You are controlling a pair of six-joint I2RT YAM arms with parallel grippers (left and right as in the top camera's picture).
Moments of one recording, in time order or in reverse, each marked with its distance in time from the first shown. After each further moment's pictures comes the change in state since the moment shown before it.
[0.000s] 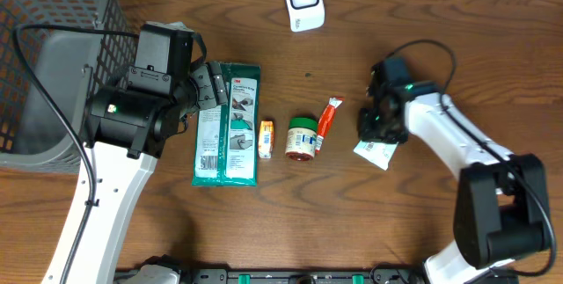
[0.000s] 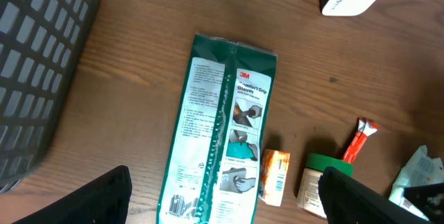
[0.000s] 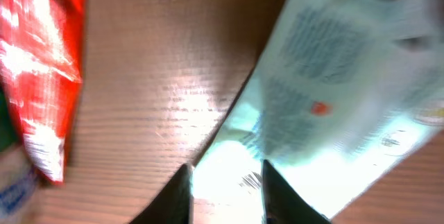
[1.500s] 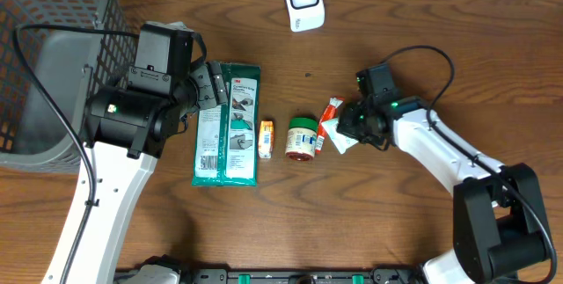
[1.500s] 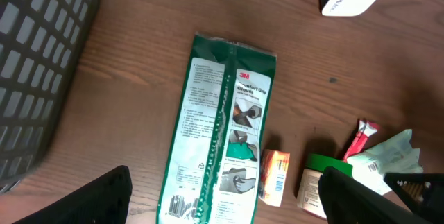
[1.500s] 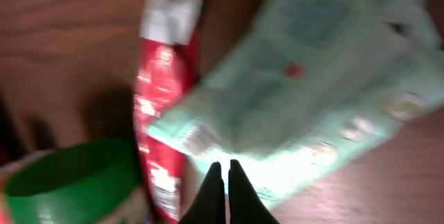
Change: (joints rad) left arm 0.000 0.000 0.000 0.002 0.000 0.000; right arm 0.121 -0.048 -0.132 0.332 -0.042 0.360
